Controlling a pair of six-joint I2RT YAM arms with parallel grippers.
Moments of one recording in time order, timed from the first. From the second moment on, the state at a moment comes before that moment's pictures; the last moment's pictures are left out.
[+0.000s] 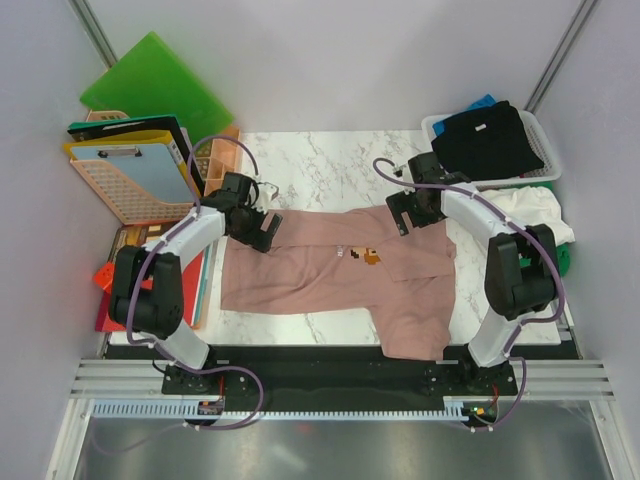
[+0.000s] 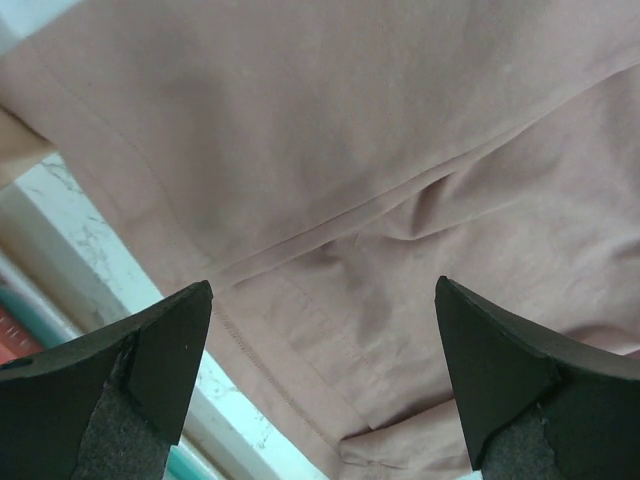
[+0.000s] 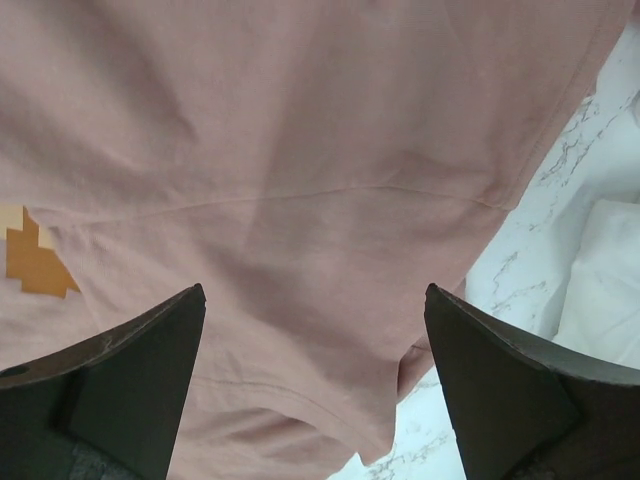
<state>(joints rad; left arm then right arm) -0.25 1.61 1.09 -0.54 0.09 0.26 0.27 1.77 1.33 -0.69 0.07 -0.11</state>
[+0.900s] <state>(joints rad) -0.24 1.90 1.23 -0.40 0.05 0.15 0.19 1.96 1.31 -0.39 -0.03 0.00</state>
